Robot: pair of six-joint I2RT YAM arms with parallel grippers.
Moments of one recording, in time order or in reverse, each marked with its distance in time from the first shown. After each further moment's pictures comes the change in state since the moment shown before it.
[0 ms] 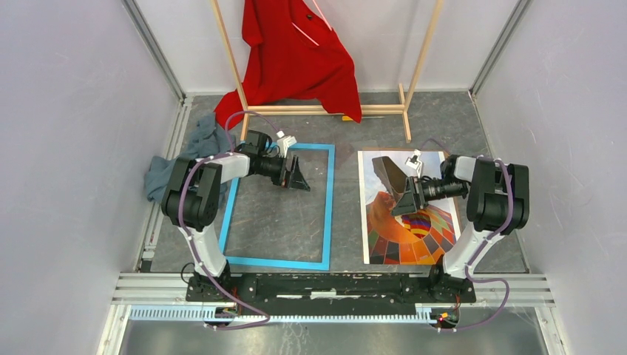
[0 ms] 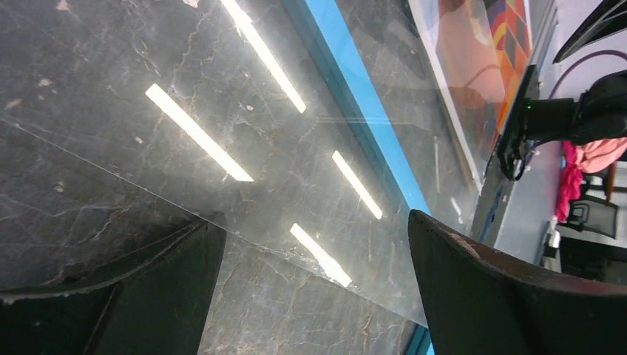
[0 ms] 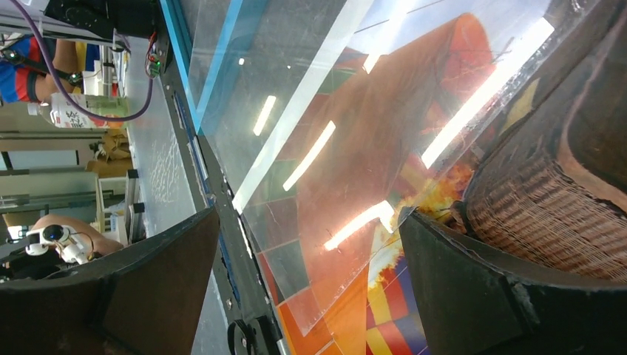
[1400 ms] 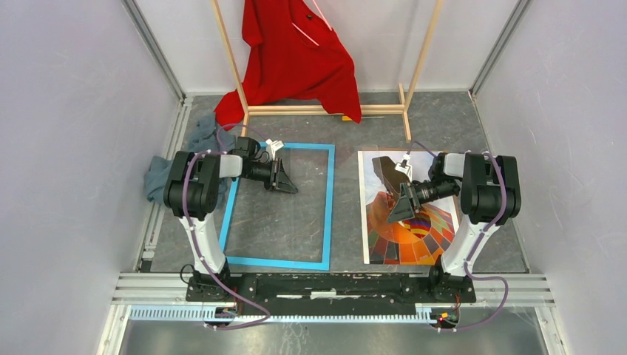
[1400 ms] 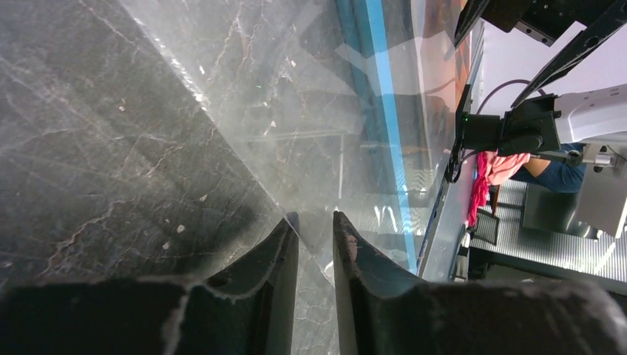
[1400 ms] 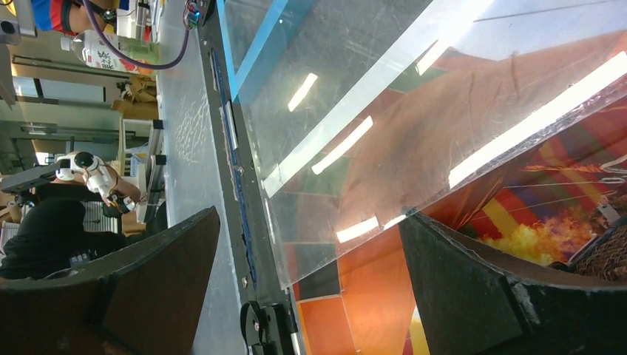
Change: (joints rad) left arm 0.107 0.108 -0.019 0.003 0.174 -0.077; right arm 0.089 0.087 0.045 -0.213 -0.039 -0.248
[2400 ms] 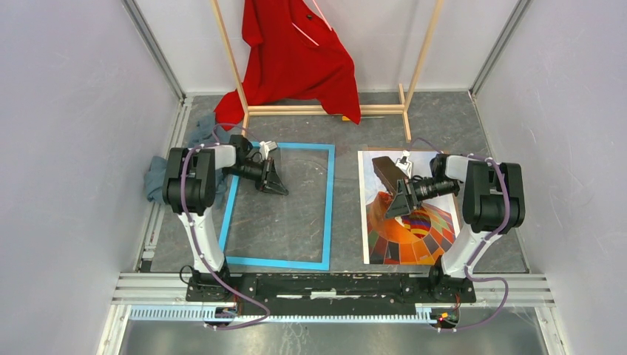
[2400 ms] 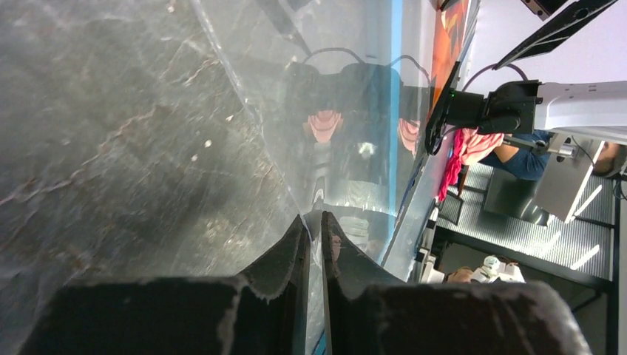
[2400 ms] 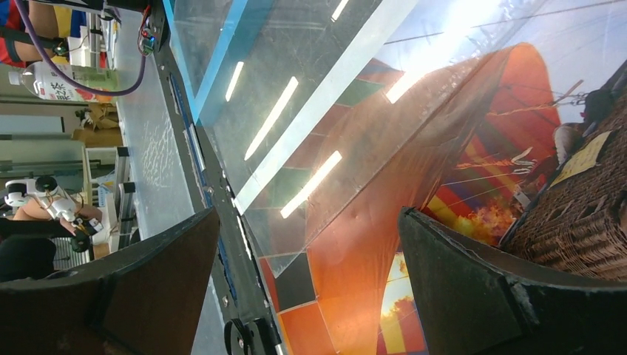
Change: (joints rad) left arm 0.071 0.043 0.135 -0.393 -0.001 0.183; right arm 0.004 -0.089 -0.040 0.234 0.050 0.264
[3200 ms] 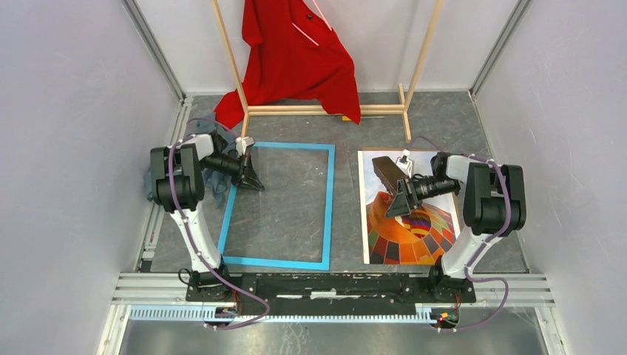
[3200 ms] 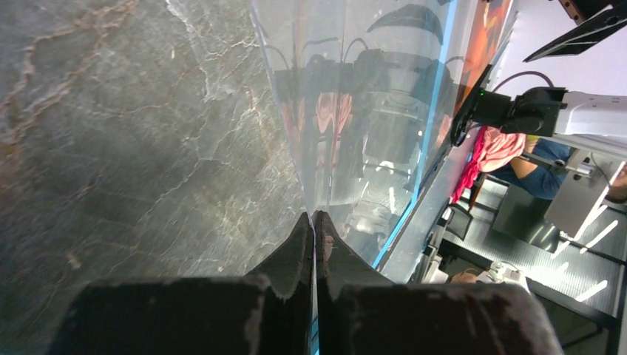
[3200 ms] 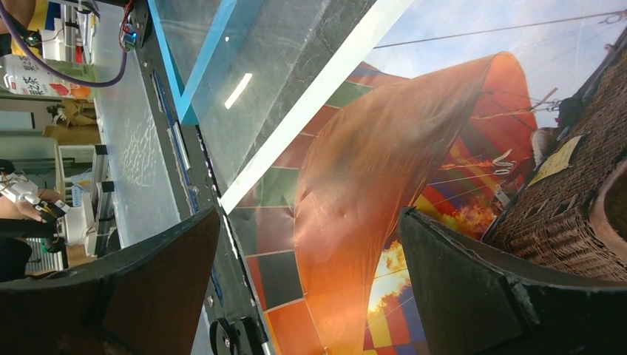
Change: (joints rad) left arm 0.196 0.050 0.164 -0.387 -0.117 0.259; right arm 0.000 -0.026 0.000 0.022 0.021 -0.002
